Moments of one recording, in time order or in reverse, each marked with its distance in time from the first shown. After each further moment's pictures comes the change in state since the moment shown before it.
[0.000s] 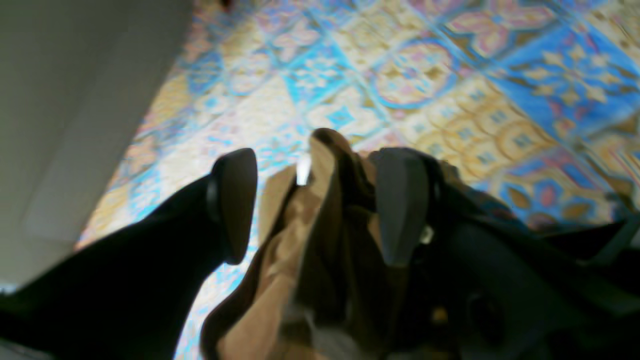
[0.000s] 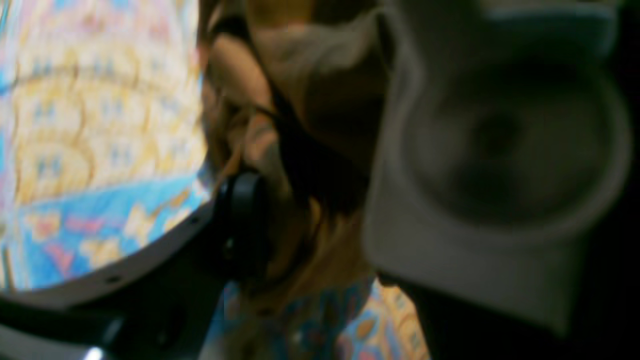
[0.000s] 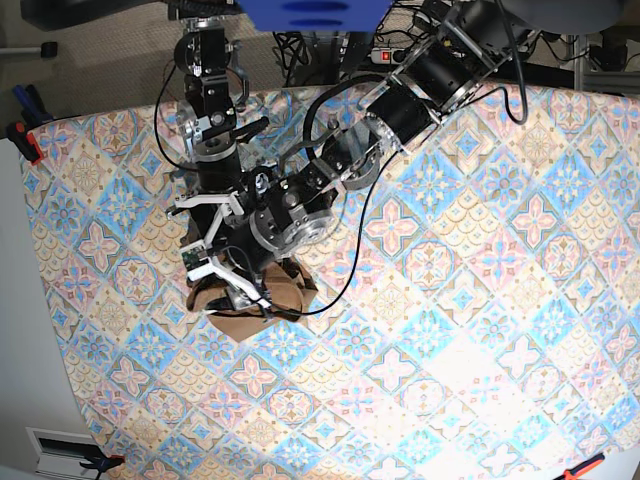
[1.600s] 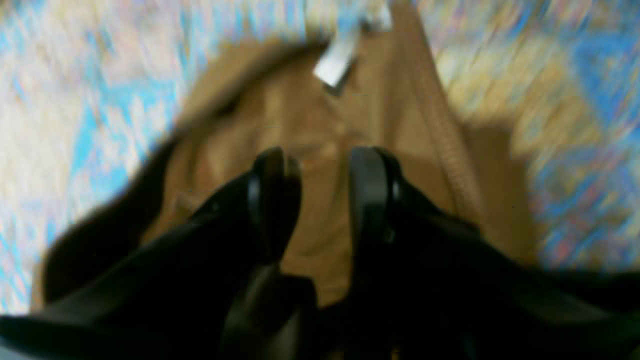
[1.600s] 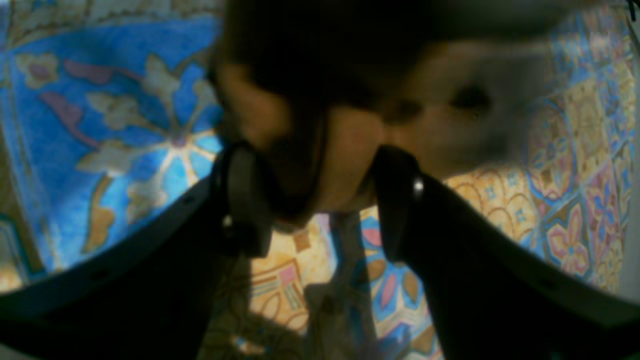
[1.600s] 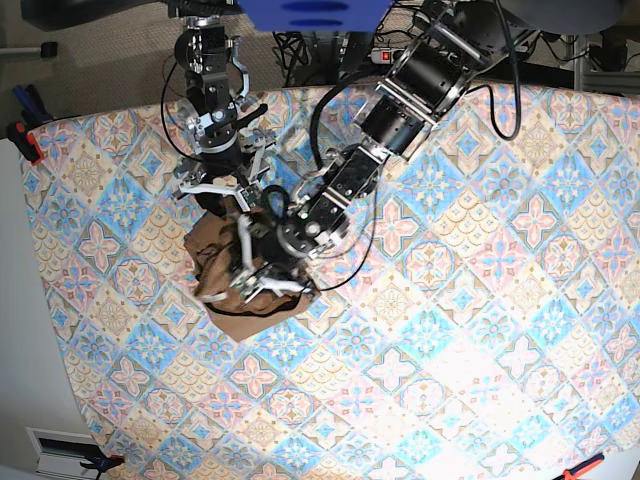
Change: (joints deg) left arm -0.6 0.8 -10.7 -26.1 -12.3 8.1 -9.0; right arm -0.5 0.1 0.5 -2.0 0.2 3.1 -8.4
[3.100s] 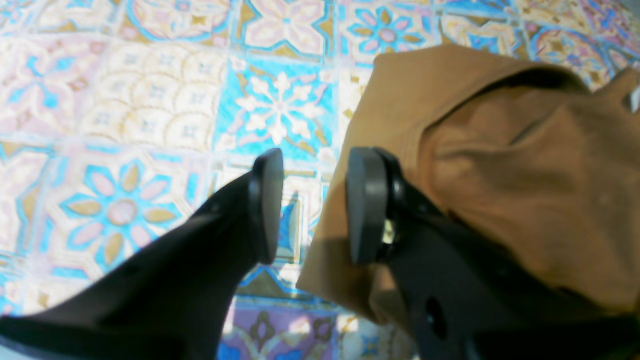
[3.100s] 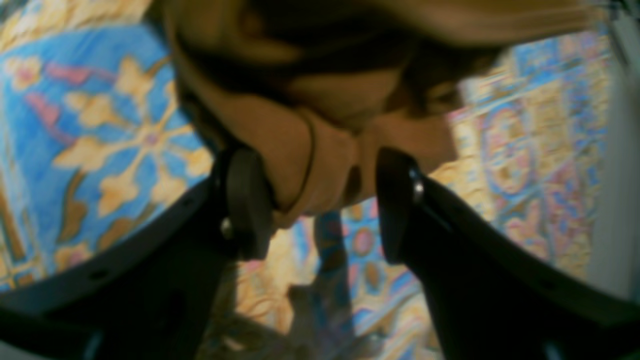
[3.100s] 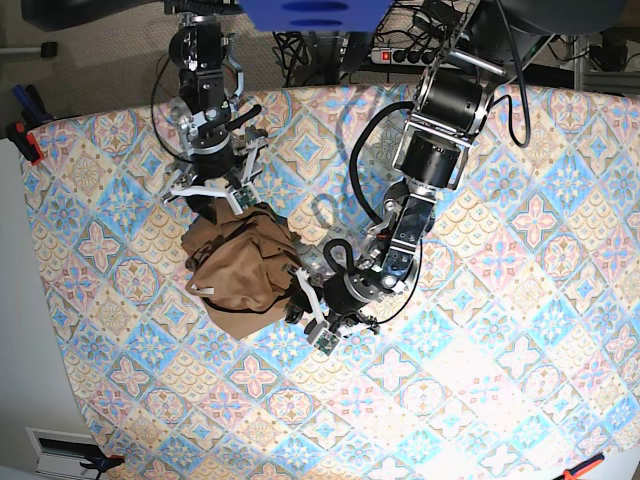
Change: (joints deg) left arm -6.9 -3.7 -14.5 -6.3 -8.9 -10.6 -0.1; right arm -0.6 0.0 0.2 5.9 -0.6 0.8 -1.9
